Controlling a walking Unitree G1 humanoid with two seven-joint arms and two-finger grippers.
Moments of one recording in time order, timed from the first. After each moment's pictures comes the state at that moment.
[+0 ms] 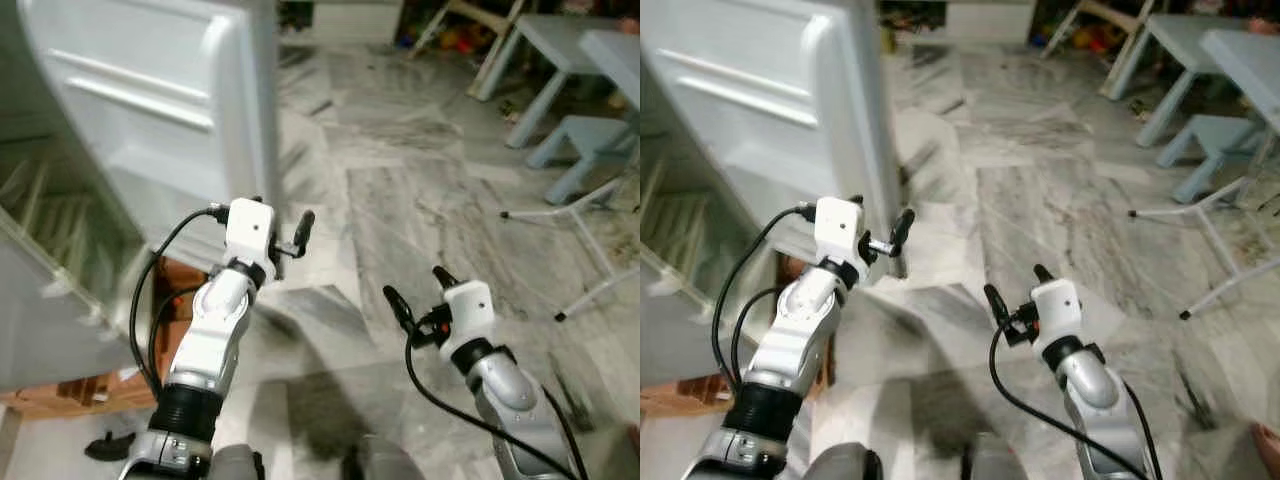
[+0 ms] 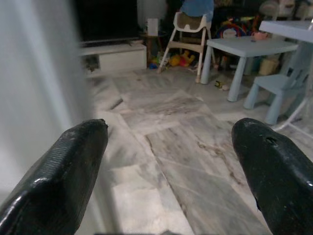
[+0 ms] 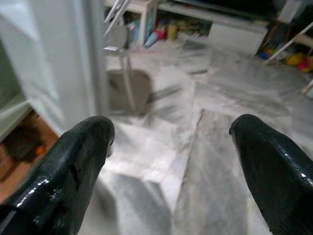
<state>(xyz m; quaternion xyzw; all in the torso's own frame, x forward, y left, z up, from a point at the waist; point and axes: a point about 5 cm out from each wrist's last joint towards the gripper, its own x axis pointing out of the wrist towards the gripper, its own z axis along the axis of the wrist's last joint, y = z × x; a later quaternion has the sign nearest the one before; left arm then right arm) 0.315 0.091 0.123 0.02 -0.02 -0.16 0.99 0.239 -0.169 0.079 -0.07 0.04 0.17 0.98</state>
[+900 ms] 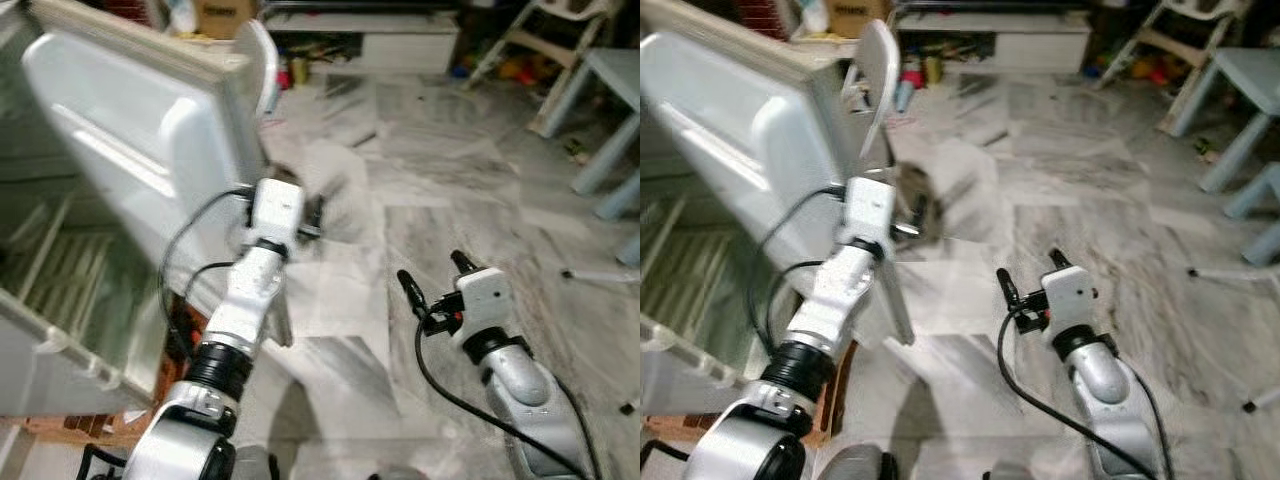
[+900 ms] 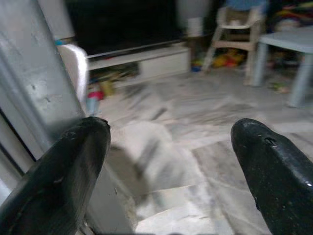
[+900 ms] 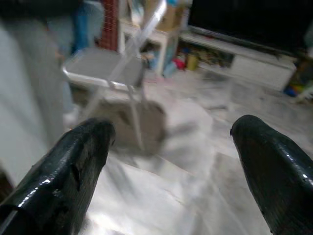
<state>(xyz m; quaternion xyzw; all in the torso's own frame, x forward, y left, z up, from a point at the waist) 0.341 0.064 0.124 0.08 -0.02 -0.15 0.99 0.244 -0.149 0.098 -0.07 0.01 0.17 0.98</state>
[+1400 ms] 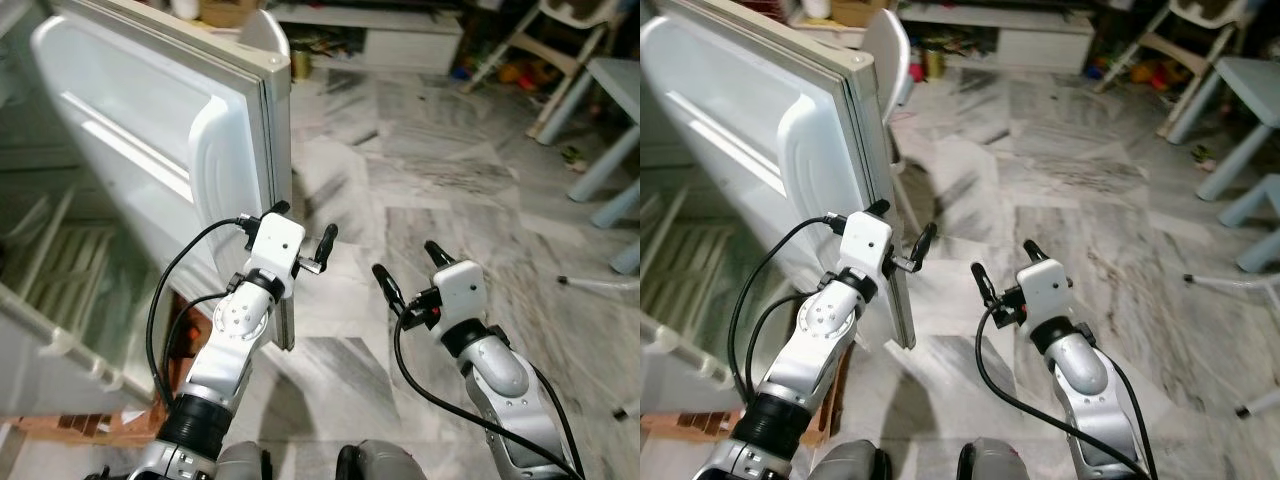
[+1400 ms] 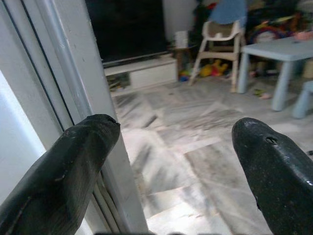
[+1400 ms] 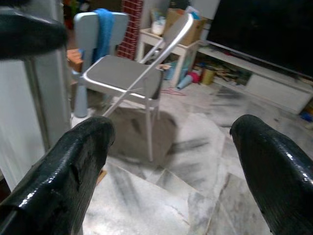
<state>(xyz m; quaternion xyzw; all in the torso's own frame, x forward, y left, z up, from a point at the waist) 0.292 0.078 0.110 0.08 -0.05 -0.21 0.97 0.243 -0.159 0.097 -0.10 0.01 0.18 0.98</state>
